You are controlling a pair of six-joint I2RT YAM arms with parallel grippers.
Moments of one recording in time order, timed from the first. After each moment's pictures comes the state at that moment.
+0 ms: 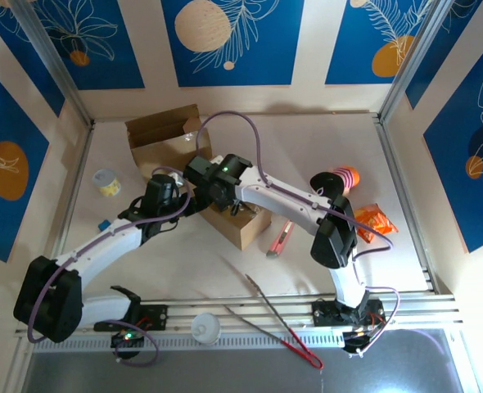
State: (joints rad) left arm -0.46 1.22 0.68 -0.13 0.19 -0.78; right arm 1.00 2.01 1.97 -1.33 0.57 0.38
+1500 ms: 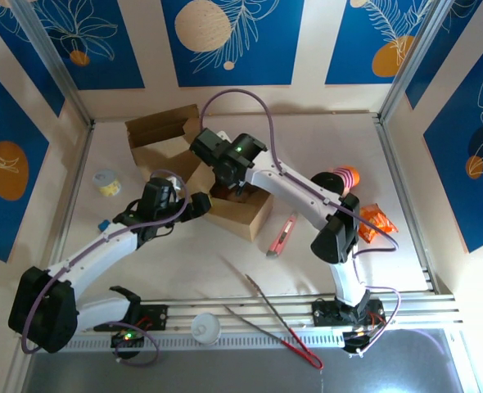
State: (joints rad) left arm -0.46 1.16 0.67 -0.25 0.18 -0.71; right arm 0.91 2.01 2.15 -1.36 0.58 0.23
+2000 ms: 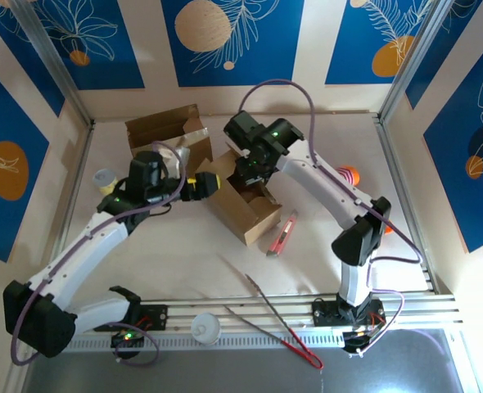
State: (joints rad) left arm -0.46 1.12 1.00 -0.37 0.44 -0.54; right arm 0.77 1.84 2.05 -1.42 0.23 0.36
